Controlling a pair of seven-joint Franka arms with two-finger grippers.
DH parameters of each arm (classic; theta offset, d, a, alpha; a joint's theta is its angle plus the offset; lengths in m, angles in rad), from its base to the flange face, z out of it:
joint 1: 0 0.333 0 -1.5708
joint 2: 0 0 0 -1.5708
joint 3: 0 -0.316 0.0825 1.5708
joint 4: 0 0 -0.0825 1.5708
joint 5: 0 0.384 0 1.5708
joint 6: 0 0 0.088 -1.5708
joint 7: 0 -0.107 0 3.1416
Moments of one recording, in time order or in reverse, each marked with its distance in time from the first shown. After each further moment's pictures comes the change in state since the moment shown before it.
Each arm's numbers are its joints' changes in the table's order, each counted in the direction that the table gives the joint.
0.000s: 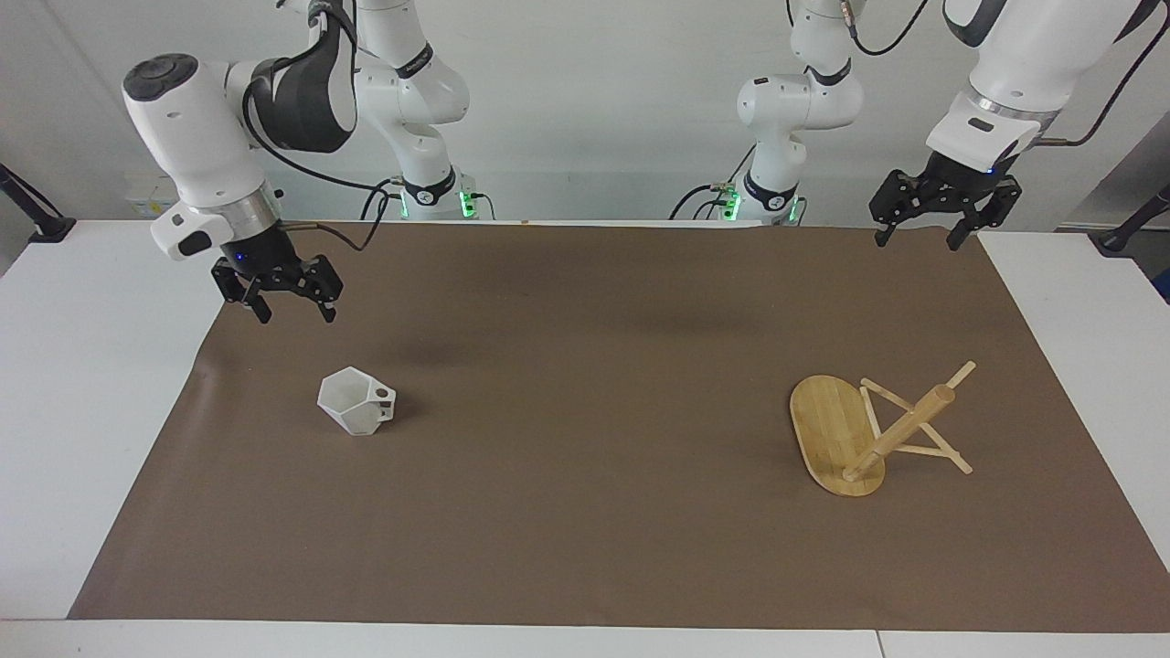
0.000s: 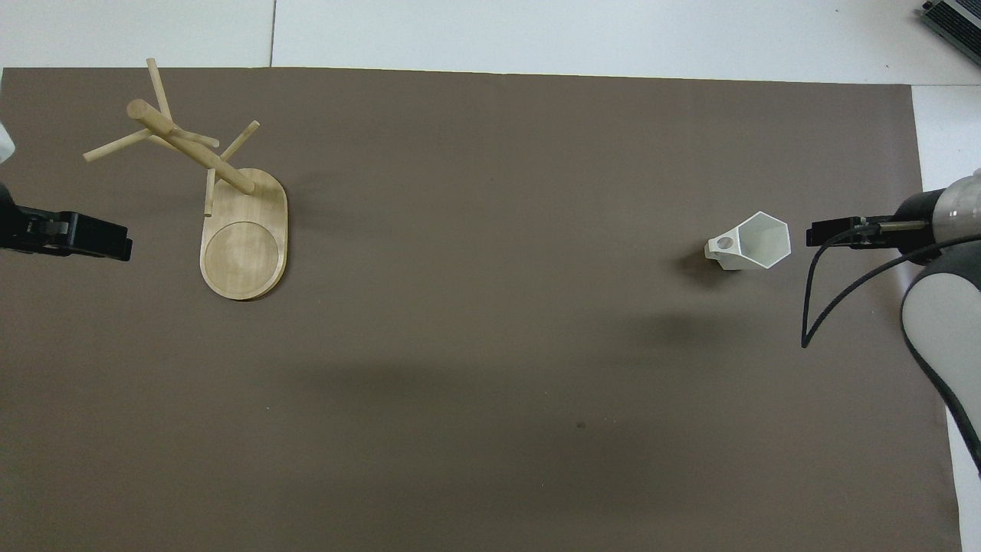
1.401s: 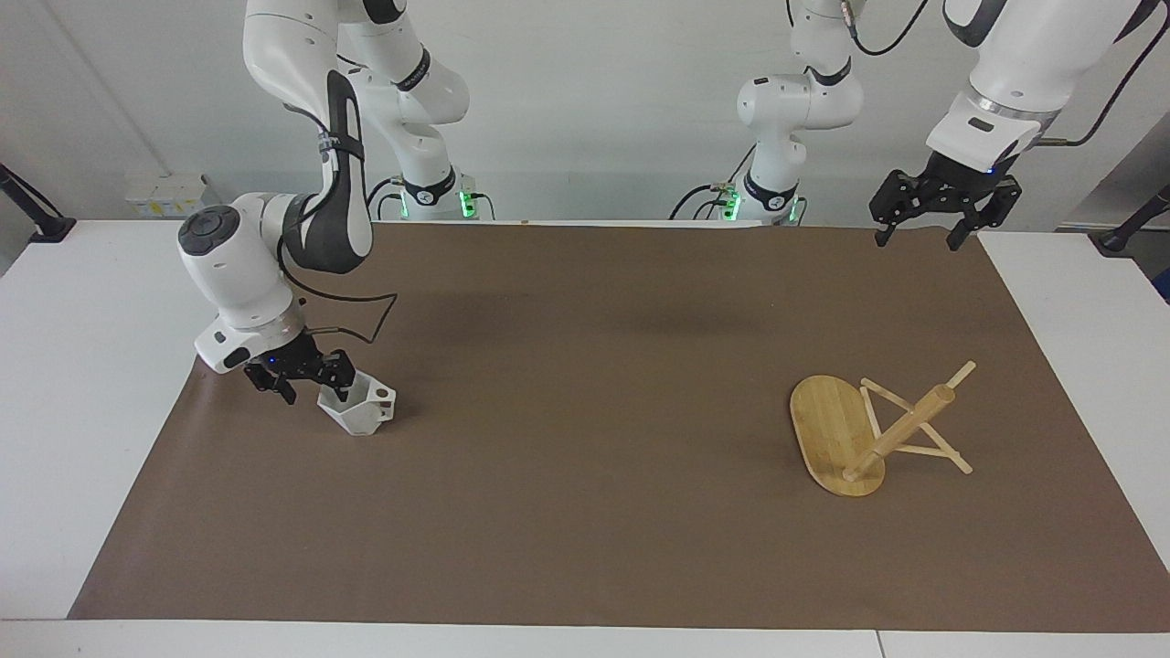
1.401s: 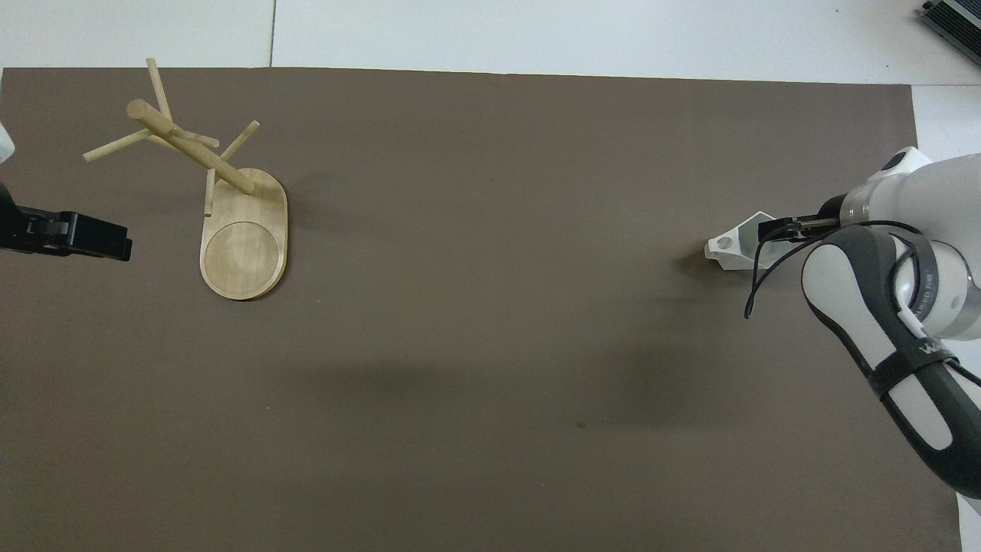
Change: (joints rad) left arm 0.000 0.000 0.000 0.000 0.000 0.000 0.000; right arm -0.015 0.219 0.002 0.049 0.000 0.234 0.067
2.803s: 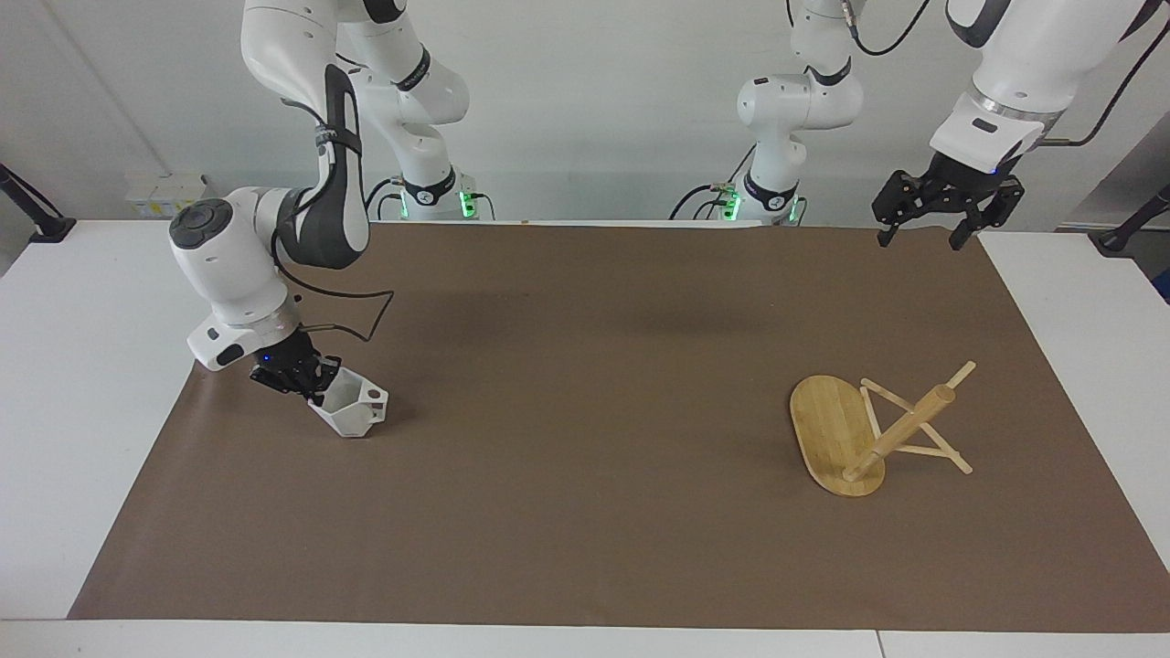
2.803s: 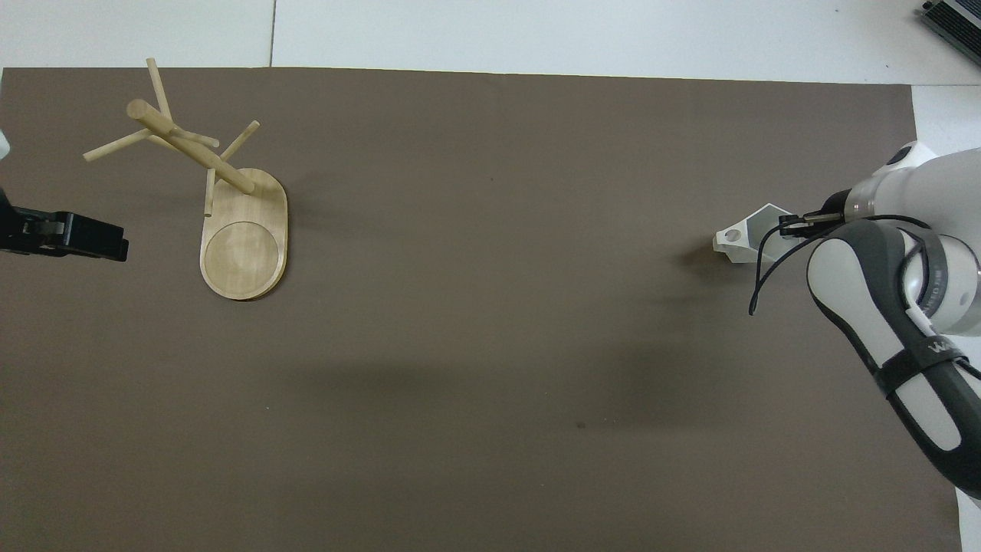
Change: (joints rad) left arm 0.003 -0.001 -0.008 0.002 0.000 -0.002 0.000; right arm 0.000 -0.005 -0.012 -0.086 0.010 -0.093 -0.003
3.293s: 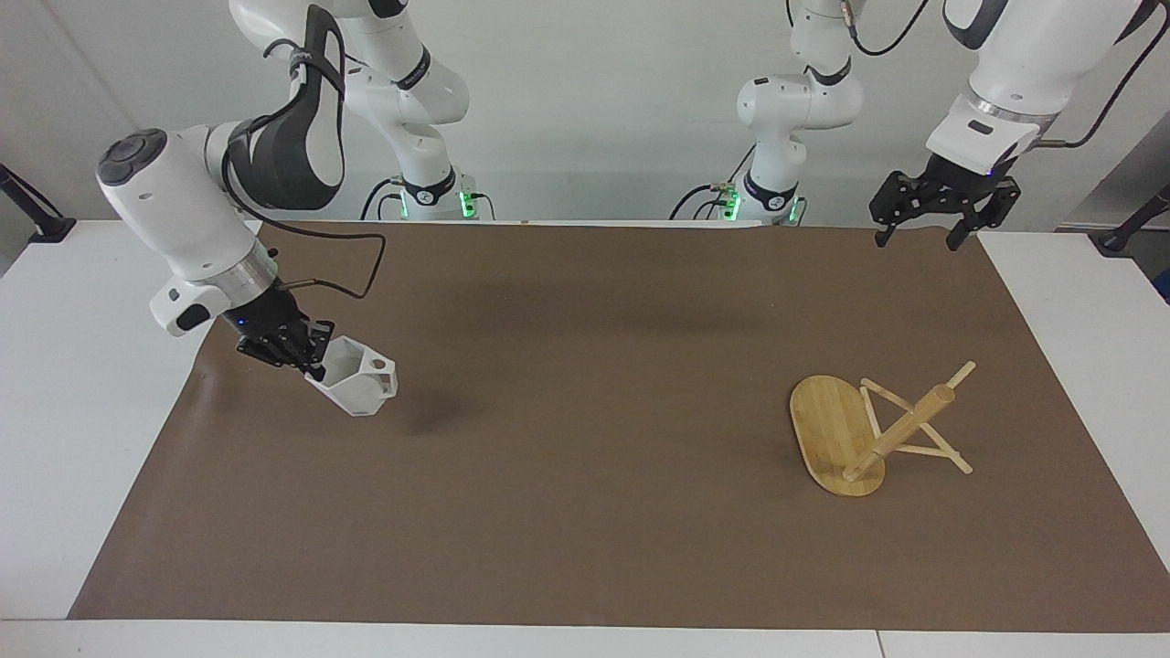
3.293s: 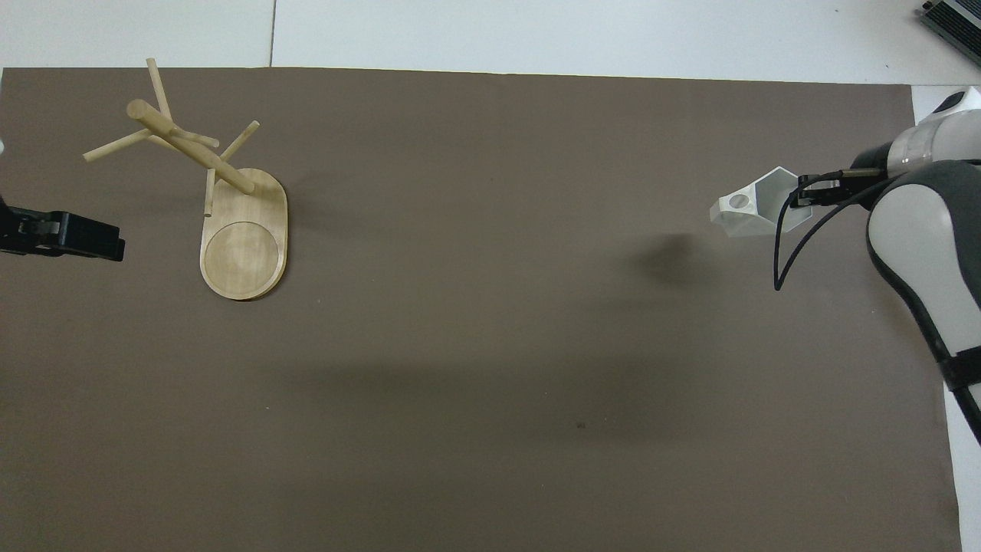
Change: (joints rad) left arm 0.007 -0.011 0.019 0.031 0.000 0.000 -0.001; right arm 0.001 -0.025 -0.017 -0.224 0.150 -0.273 -0.022
